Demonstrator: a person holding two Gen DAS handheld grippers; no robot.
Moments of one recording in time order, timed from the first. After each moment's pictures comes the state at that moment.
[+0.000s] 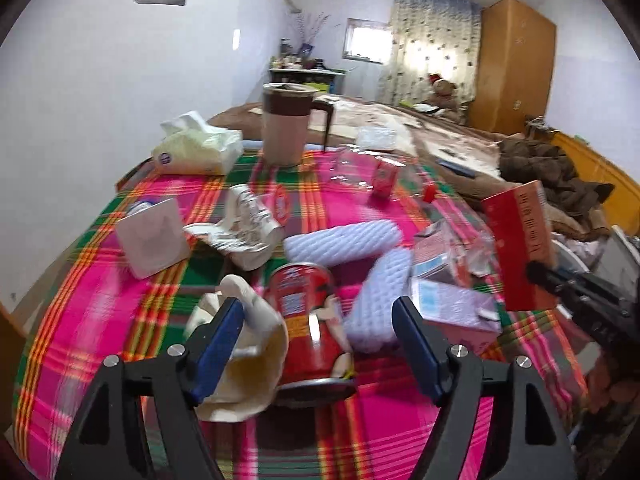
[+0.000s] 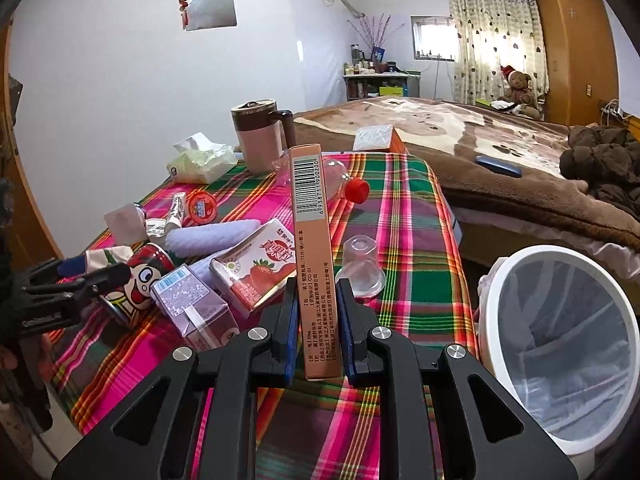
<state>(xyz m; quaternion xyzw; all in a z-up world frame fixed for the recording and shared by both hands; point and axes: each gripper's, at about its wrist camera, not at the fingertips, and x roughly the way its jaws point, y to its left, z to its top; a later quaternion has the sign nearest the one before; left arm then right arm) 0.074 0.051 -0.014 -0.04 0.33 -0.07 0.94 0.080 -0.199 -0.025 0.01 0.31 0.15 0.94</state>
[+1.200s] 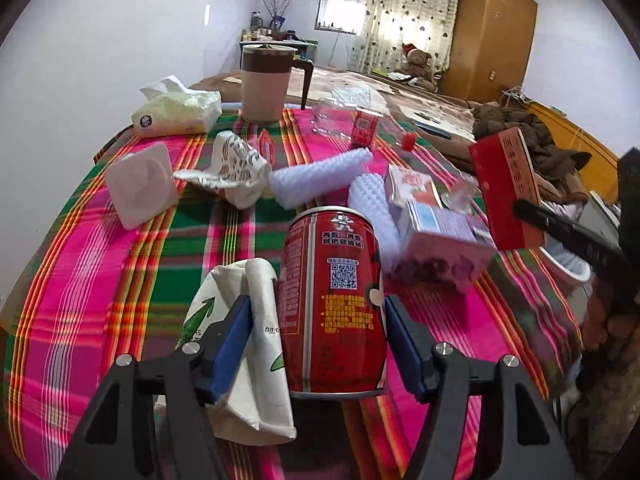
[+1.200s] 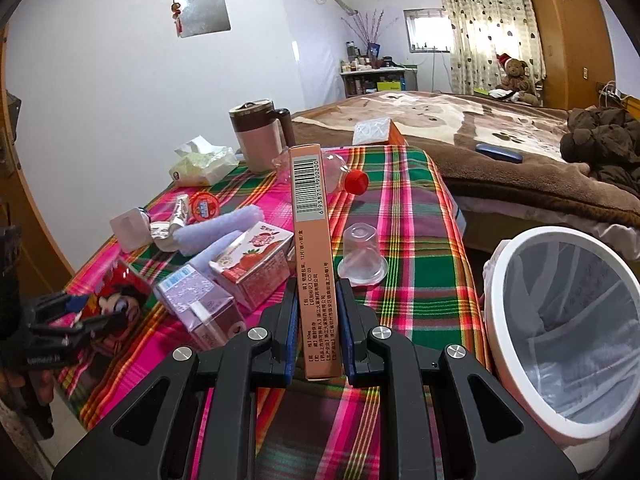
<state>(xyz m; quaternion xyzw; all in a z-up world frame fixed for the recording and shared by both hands) 0.041 0.067 -0.037 -0.02 0.38 -0.12 0.92 0.070 -0.204 -0.025 0.04 0.31 0.15 0.94</state>
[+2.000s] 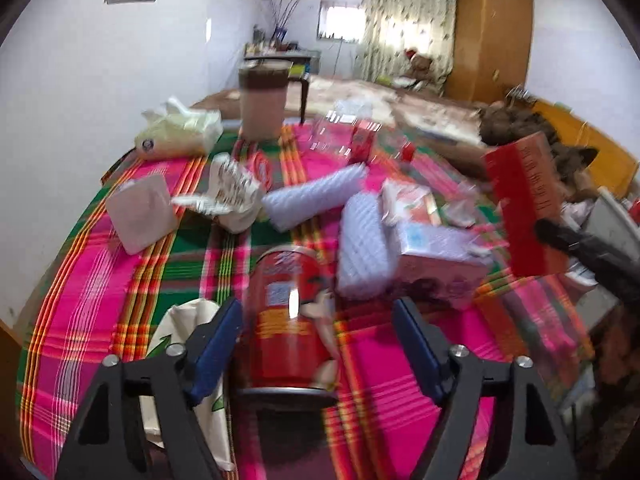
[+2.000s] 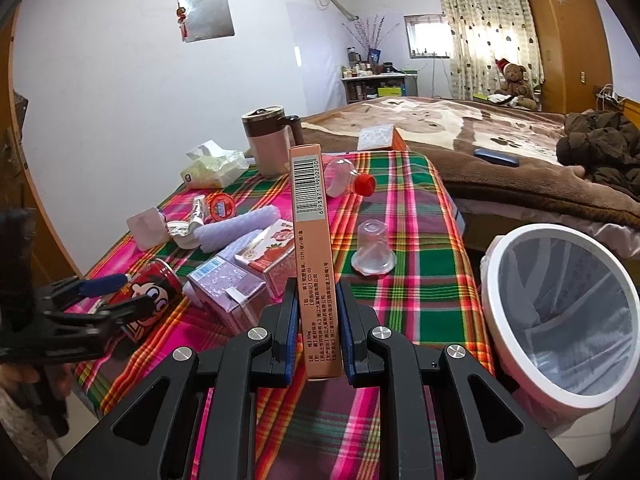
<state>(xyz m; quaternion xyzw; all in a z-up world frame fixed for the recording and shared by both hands) 0.053 0.046 -0.030 0.01 0.36 -0.10 0.93 0.051 -0.201 -0.019 0.04 0.30 0.15 0.94</state>
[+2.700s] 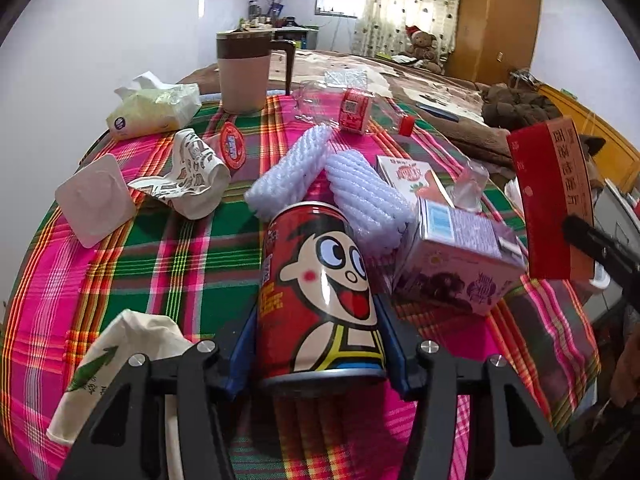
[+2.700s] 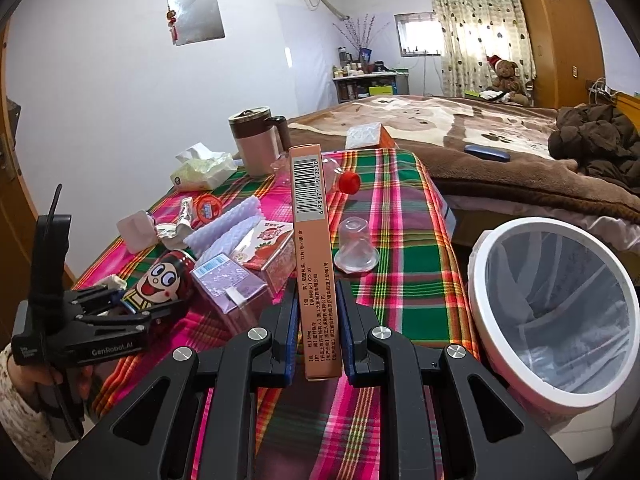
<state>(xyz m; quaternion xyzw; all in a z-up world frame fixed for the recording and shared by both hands) 0.077 0.021 -0.046 0.00 0.40 -0.10 0.91 0.053 -0.211 -0.022 0.05 0.30 0.14 0.94</state>
